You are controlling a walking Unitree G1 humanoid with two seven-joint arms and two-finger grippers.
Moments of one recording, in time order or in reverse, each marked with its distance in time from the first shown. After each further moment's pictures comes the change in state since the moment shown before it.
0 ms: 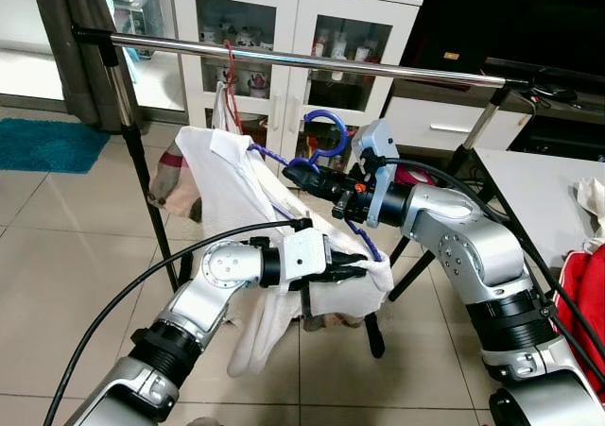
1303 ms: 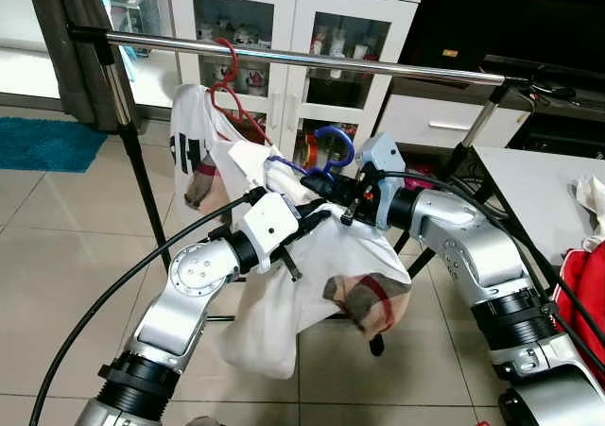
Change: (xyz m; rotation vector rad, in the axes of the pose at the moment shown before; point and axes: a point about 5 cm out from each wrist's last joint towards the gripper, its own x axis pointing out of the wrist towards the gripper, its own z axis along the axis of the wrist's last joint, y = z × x) left arm -0.034 0.013 0.023 -0.041 0.022 0.490; right arm -0.009 -0.020 -0.020 -0.113 0.102 -0.104
